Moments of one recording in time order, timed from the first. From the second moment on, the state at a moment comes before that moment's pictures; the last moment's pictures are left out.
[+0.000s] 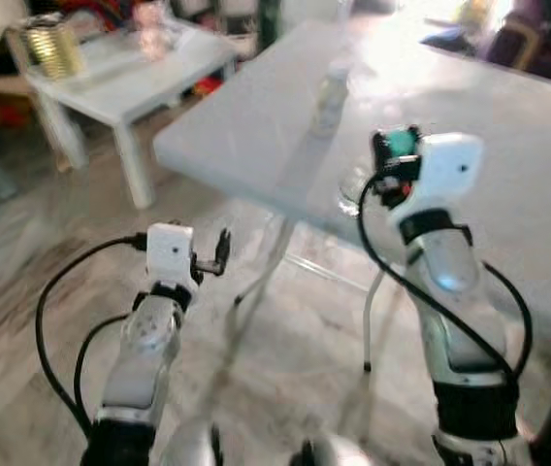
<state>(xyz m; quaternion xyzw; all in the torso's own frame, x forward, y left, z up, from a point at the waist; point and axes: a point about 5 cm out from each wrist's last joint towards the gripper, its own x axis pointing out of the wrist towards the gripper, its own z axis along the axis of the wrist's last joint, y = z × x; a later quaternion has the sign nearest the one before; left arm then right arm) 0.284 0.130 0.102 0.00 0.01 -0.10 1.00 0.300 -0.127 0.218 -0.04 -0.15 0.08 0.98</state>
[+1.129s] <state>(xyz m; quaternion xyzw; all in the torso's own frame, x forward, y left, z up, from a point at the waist) 0.259 0.185 0.052 0.09 0.06 -0.01 0.99 0.270 -0.146 0.109 -0.04 -0.03 0.15 0.99</state>
